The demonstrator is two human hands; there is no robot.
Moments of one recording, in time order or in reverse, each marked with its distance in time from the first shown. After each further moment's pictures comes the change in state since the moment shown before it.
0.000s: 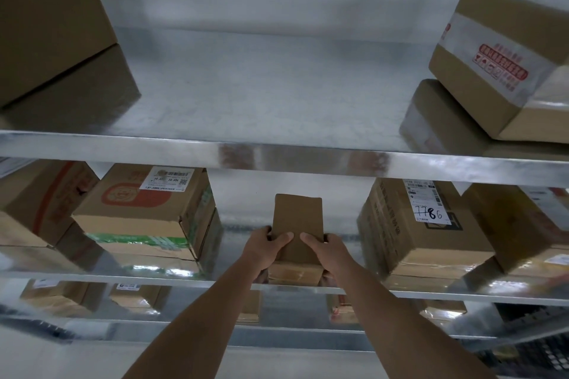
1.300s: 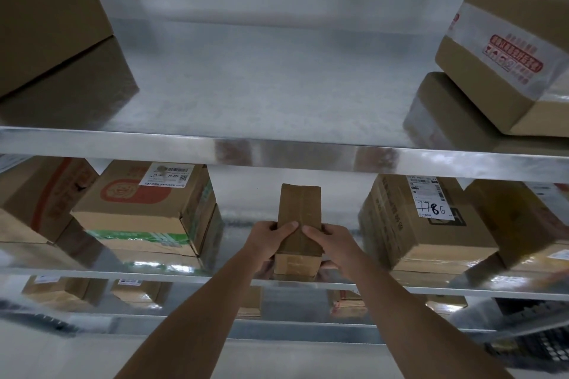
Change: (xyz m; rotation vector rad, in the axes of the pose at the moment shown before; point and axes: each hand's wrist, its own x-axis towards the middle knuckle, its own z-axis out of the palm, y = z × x) left_hand 0.000 0.010 -0.002 -0.140 -0.009 -0.035; right_hand -0.015 -0.017 -0.010 0.064 -0.145 -0.109
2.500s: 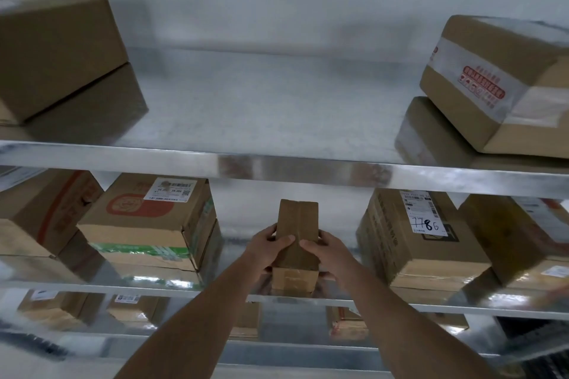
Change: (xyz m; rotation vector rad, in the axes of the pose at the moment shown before) left_hand -0.022 0.025 -0.006 -0.042 -0.047 0.025; right_hand -0.008 -0.015 0.004 -0.116 0.028 0.010
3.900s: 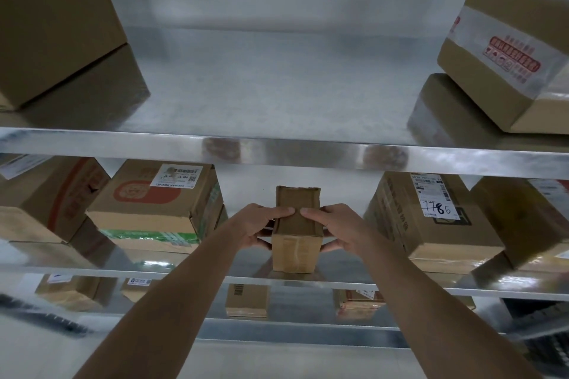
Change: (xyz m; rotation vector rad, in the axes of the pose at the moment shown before) left_hand -0.003 0.026 -0.049 -0.091 -0.159 -0.205; right_hand -0.009 -0.042 -0.008 -0.011 -0.122 0.030
